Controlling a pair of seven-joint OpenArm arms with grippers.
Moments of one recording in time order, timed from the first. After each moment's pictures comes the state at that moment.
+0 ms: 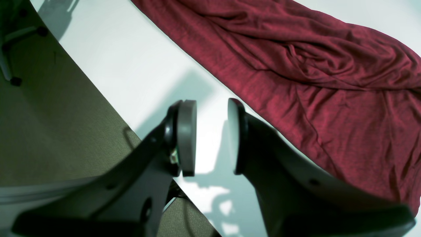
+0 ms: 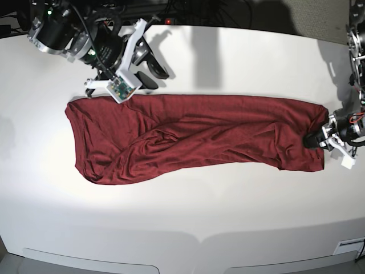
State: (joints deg) left arm -23.1 -27.4 -10.9 34.9 -57.4 -38.0 57.6; right arm -25.5 15.9 1.6 134.6 33.1 36.5 -63.1
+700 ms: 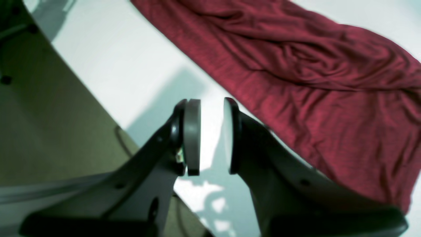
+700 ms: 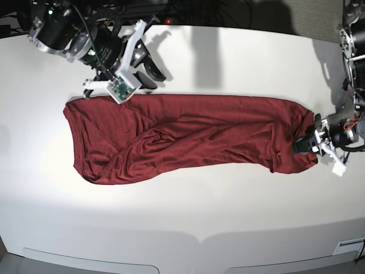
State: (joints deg) left arm -23.1 -25.3 -11.2 41.1 -64.4 -37.9 65.0; right arm -25.4 15.9 1.6 134.6 29.5 36.5 -61.4
